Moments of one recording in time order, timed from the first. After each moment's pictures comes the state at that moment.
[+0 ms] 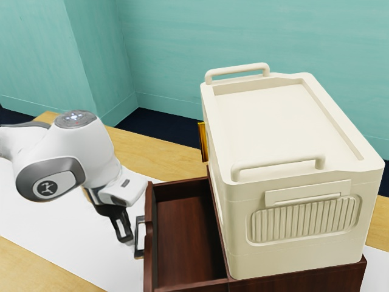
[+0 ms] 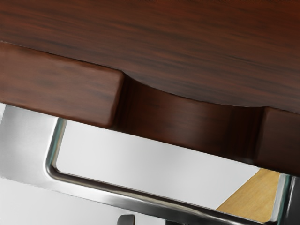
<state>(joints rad) -0.83 -0.54 0.46 -2.66 0.27 2.23 0.14</state>
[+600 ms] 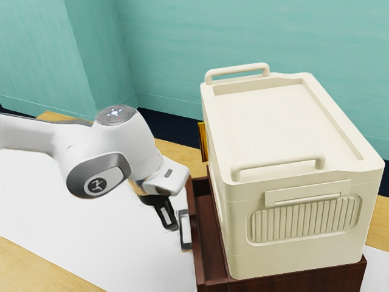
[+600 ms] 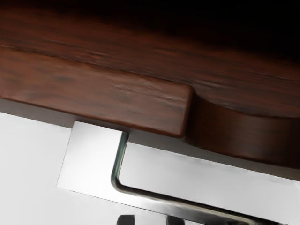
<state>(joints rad) -0.83 -0.26 0.38 -2.48 0.14 2.43 0.19</state>
